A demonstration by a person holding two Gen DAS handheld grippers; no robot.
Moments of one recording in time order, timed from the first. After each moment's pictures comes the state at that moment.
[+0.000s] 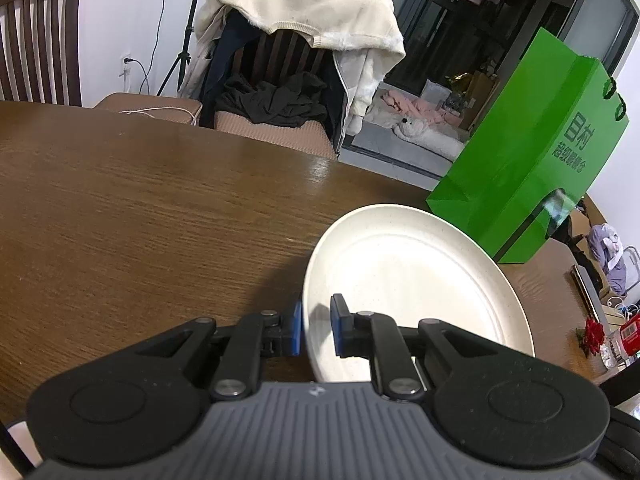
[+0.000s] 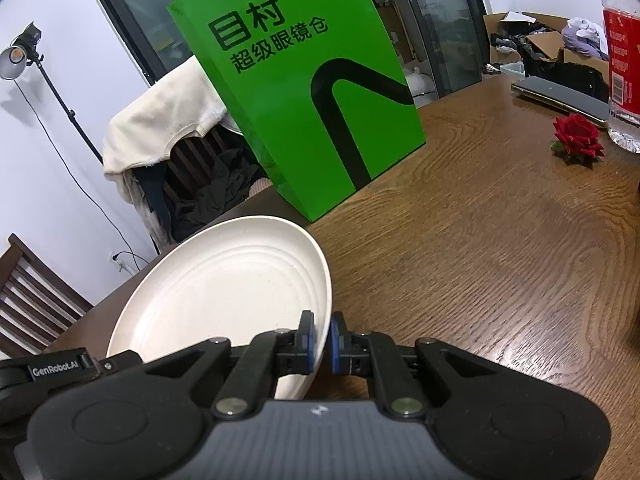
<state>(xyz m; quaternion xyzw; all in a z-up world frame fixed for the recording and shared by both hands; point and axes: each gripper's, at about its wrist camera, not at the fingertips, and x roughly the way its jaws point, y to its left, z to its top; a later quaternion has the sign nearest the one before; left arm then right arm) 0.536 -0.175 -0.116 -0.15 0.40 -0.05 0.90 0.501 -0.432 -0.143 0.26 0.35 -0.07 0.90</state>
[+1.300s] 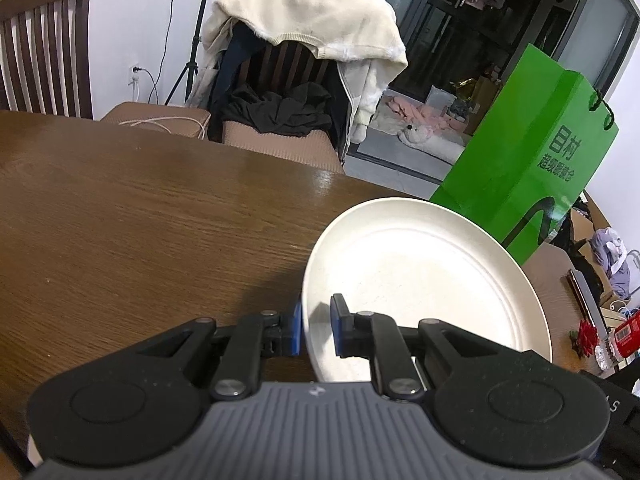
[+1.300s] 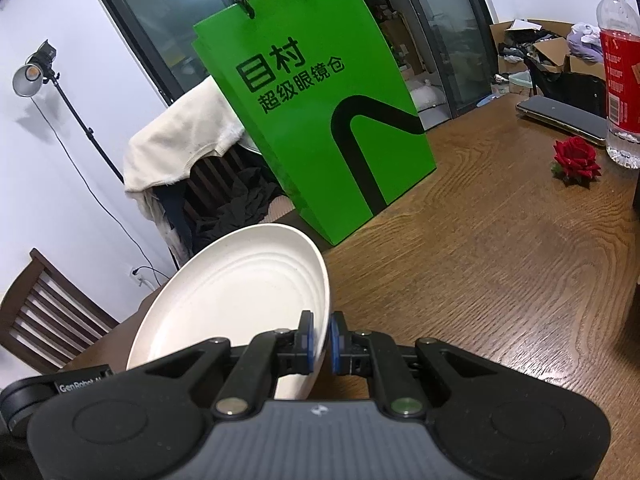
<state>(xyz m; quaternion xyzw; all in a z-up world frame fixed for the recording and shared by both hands) 0.520 -0.174 -0.091 -0.14 0.39 -0.04 0.91 0.480 -0.434 -0.118 0.27 0.32 -0.06 0.91</state>
